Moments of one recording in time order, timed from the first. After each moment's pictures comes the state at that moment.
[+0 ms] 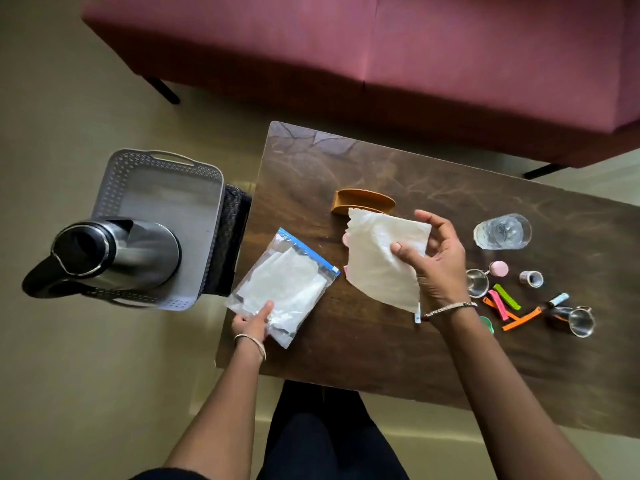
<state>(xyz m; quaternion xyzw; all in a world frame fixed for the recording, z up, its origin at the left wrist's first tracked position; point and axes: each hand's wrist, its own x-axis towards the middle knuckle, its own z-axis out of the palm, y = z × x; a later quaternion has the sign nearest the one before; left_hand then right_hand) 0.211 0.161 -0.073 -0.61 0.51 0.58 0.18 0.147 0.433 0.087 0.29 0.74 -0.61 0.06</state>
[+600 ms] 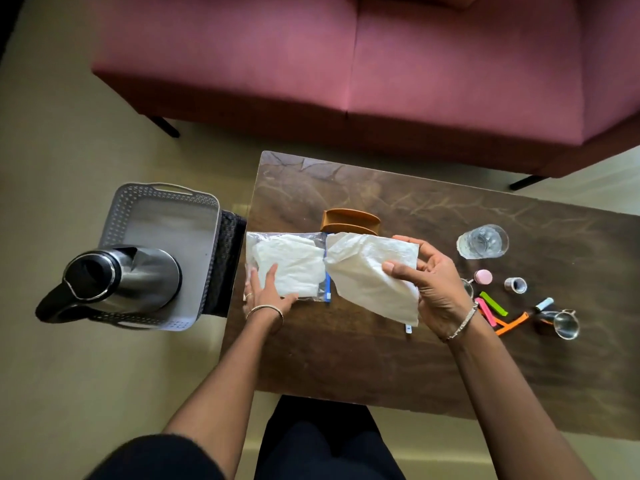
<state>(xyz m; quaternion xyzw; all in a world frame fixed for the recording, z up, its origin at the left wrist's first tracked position) 0.139 0.192 -0.028 -0.17 0.88 0.25 0.37 0.150 0.463 0.122 0.31 0.60 -0.72 0.17</state>
